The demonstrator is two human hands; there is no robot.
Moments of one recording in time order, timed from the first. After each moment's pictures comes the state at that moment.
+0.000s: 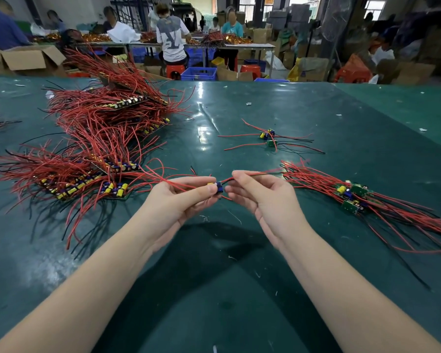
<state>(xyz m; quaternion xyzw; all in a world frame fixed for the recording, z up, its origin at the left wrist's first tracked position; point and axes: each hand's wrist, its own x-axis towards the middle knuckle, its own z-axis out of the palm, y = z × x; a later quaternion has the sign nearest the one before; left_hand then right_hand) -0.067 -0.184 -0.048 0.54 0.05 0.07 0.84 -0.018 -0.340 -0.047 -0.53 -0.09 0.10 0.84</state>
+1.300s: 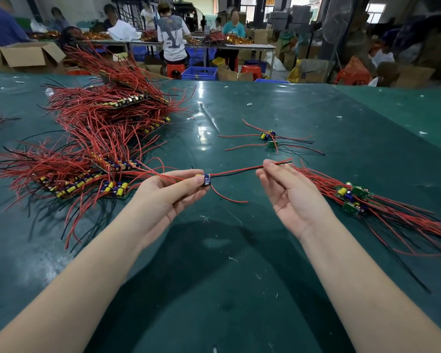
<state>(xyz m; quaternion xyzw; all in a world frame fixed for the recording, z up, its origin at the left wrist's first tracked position) -0.067 -0.171 -0.042 0.54 0.07 0.10 0.83 0.002 -0.368 -0.033 -0.43 0.00 0.13 0.89</state>
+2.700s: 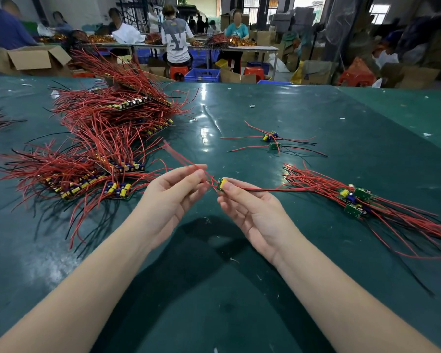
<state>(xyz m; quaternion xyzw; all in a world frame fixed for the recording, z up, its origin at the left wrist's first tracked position) -0.064 -0.180 -0.043 0.53 0.05 0.12 0.84 -0.028 -0.330 -0.051 -0.43 -0.07 0.24 0.87</state>
